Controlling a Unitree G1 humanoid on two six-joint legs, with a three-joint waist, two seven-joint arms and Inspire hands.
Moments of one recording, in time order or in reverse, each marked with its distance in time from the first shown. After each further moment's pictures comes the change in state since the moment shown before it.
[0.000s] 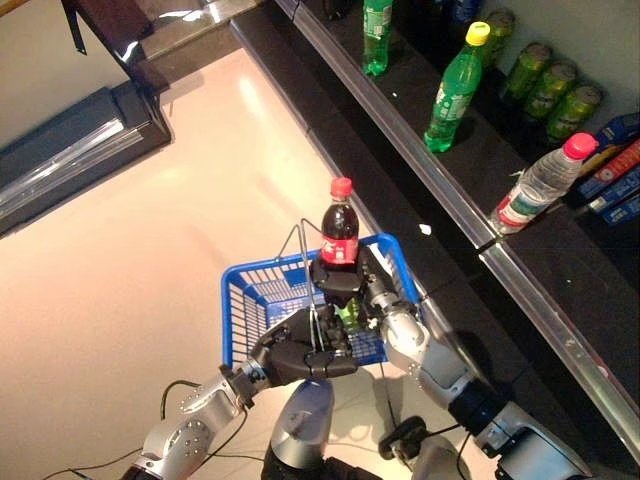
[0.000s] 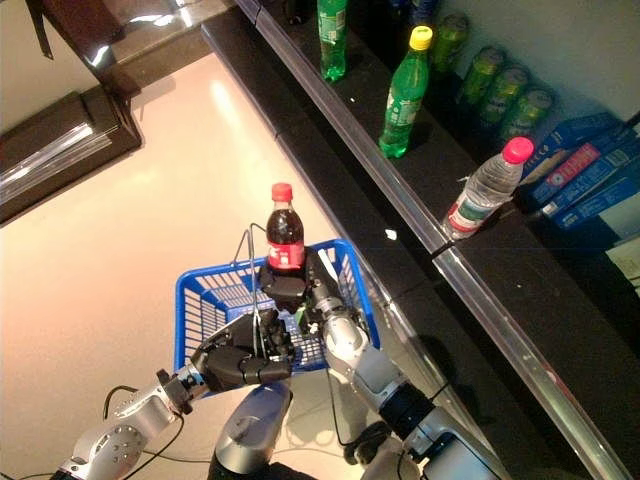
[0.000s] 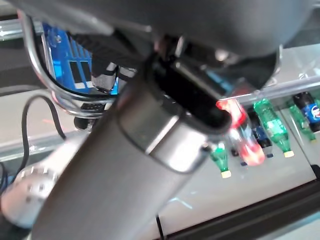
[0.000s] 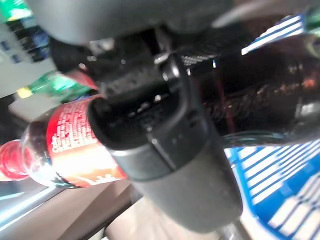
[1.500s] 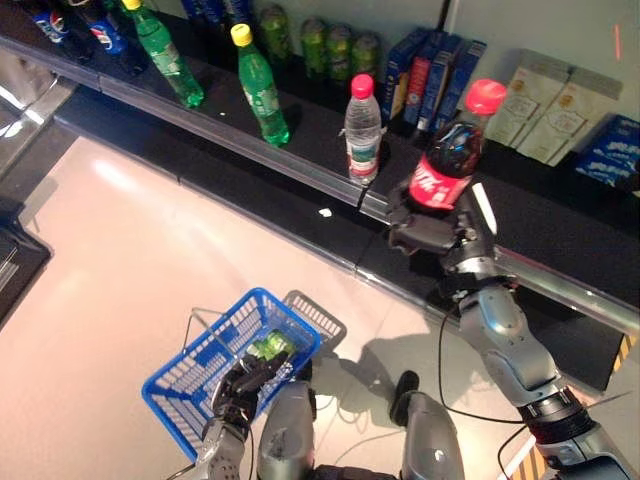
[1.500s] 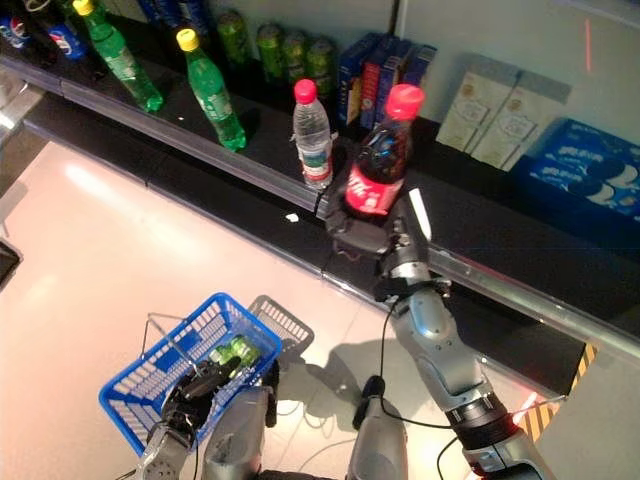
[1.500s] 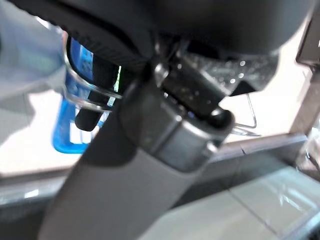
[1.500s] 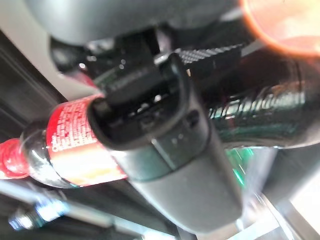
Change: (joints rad) left arm 0.034 -0.345 0.158 0.613 0.110 -0.320 0.576; right arm 0.152 -0.248 -0.297 -0.487 0.041 -0.075 0.182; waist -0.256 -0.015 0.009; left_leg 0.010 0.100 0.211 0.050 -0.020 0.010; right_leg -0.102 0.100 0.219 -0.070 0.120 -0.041
